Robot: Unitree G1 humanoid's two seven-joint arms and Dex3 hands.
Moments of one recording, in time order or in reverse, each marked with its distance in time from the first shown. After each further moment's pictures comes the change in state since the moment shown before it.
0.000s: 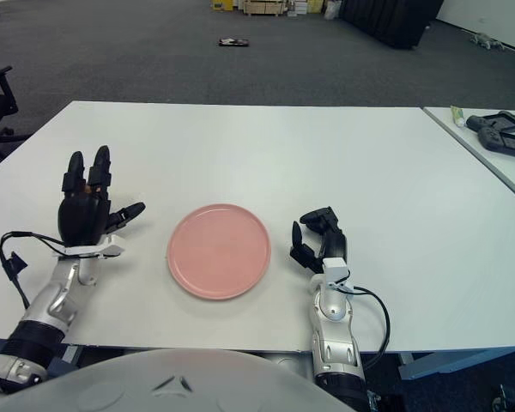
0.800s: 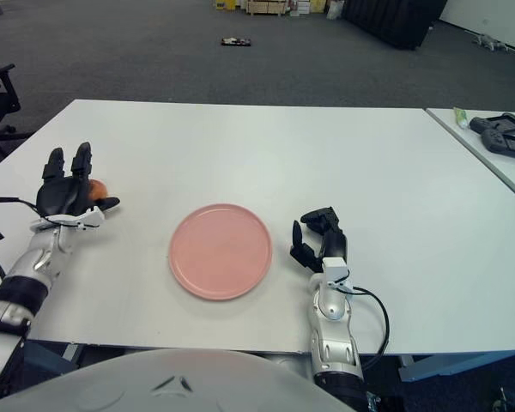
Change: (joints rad) left arm -0.353 0.122 -0.072 0.575 -0.014 0.022 -0.145; right arm -0.004 0.008 0.000 0.003 0.000 0.000 -0.018
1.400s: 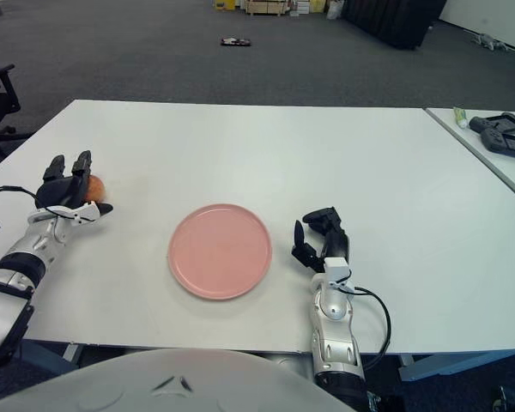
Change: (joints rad) left arm -0.157 0.027 -0.094 0.289 -0.053 -0.063 -0.047; right arm -0.001 -0.003 -0.008 0.007 0.002 -0.008 -0.003
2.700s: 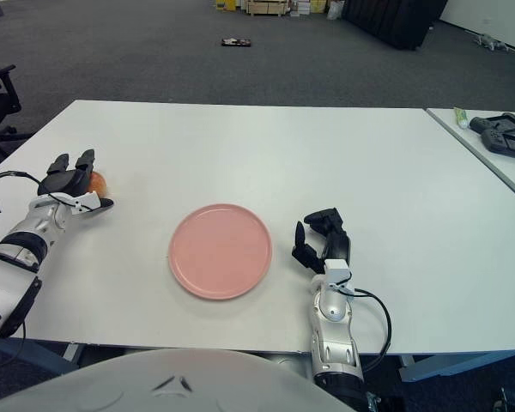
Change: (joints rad) left arm -0.148 0.000 -0.127 0.204 -0.049 -0.053 -0.072; right arm 0.004 0.005 -0.003 0.011 0.004 -0.028 -0.030
